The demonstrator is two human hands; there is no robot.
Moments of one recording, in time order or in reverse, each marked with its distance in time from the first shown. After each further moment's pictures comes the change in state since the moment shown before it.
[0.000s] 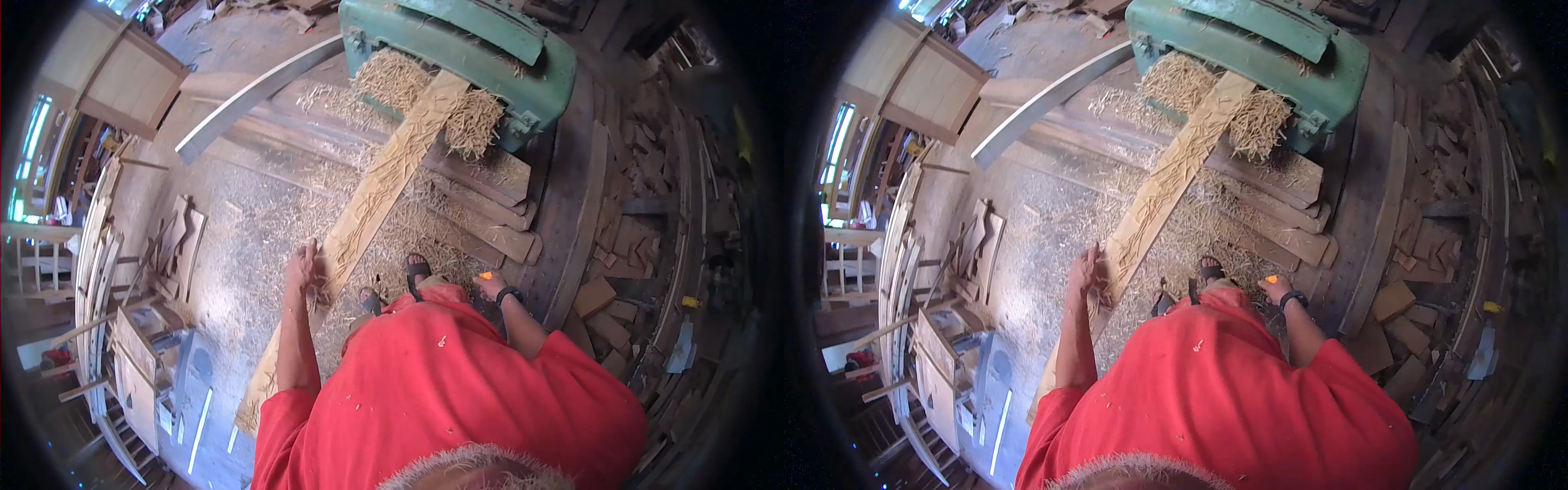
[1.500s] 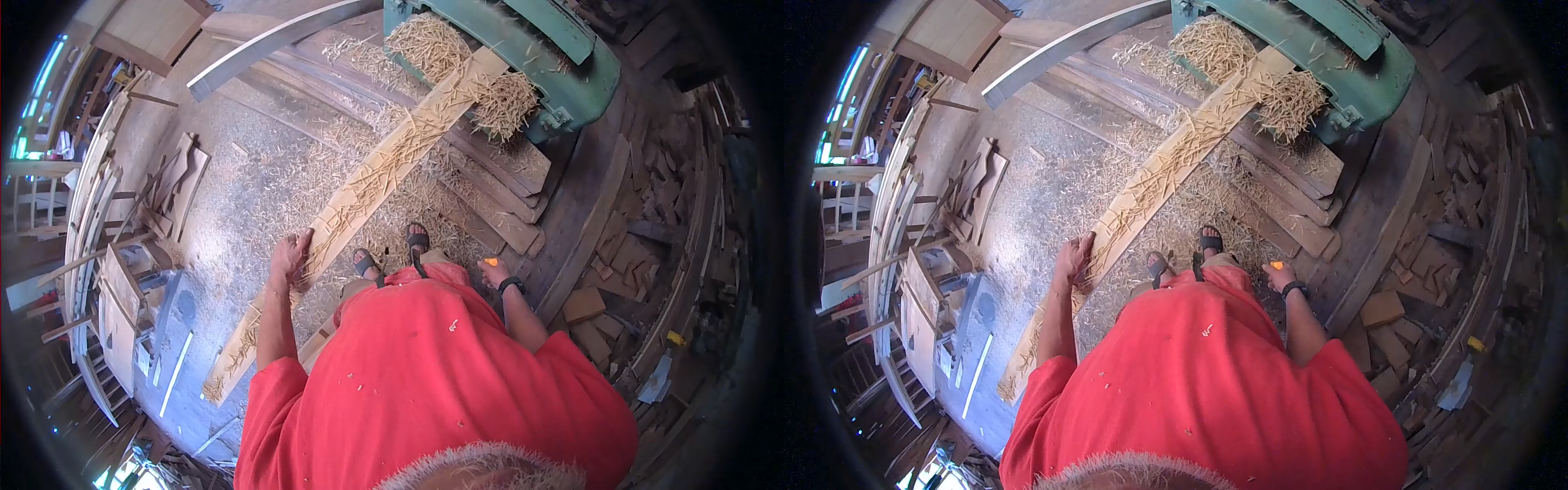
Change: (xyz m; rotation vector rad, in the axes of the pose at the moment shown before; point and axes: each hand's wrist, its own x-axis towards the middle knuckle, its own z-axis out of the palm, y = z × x) left_hand -0.053 -0.055 -0.021 0.312 -0.120 -0.086; right_hand -0.006 -0.003 -0.012 0.058 -0.072 0.034
